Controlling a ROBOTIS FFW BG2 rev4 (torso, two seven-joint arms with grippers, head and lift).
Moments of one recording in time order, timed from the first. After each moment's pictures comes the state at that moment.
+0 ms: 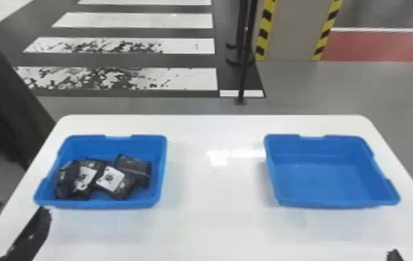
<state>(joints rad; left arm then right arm) 0.93 0.09 0.41 -2.23 0.41 -0.18 -0.48 0.89 0.00 -0.41 -1.97 -0.31 -0.35 0.49</state>
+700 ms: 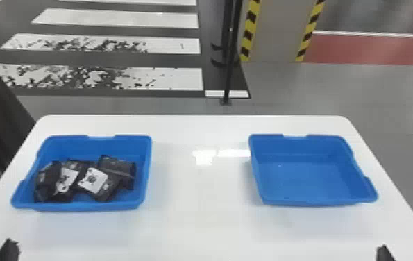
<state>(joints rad) 1.03 0.01 0.42 -2.25 0.34 -0.24 -0.47 0.91 0.00 -0.44 -2.02 -0.25 -0.39 0.47</state>
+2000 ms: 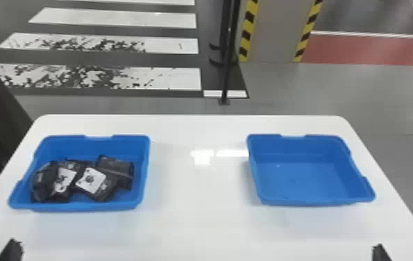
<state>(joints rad) 1.02 0.03 0.41 -2.25 0.35 -0.20 -0.47 0.90 0.00 -0.44 -2.01 -0.25 -0.38 0.47</state>
